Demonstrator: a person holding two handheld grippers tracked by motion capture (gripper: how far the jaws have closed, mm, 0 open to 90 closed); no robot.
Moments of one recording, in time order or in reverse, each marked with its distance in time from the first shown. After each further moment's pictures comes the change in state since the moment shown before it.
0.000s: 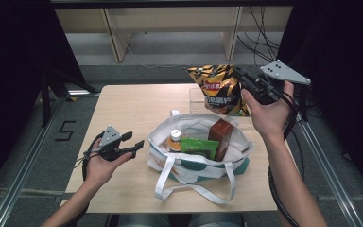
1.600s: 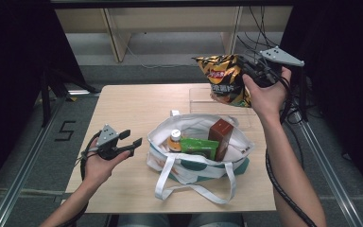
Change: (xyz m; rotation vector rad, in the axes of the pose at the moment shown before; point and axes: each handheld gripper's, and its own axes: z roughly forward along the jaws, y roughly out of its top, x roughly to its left) left arm 0.004 0.002 -0.003 -0.029 0.017 -0.008; right arm -0.035 0.003 0.042 0.039 -0.076 0.039
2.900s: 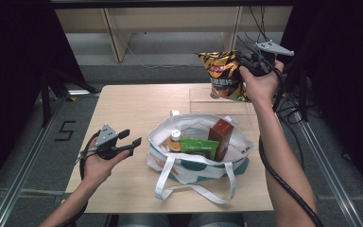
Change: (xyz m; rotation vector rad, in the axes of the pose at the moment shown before) left arm 0.002 0.001 0.000 -0.012 -0.007 -0.005; right arm -0.024 -0.006 0.047 0.058 -0.040 0.074
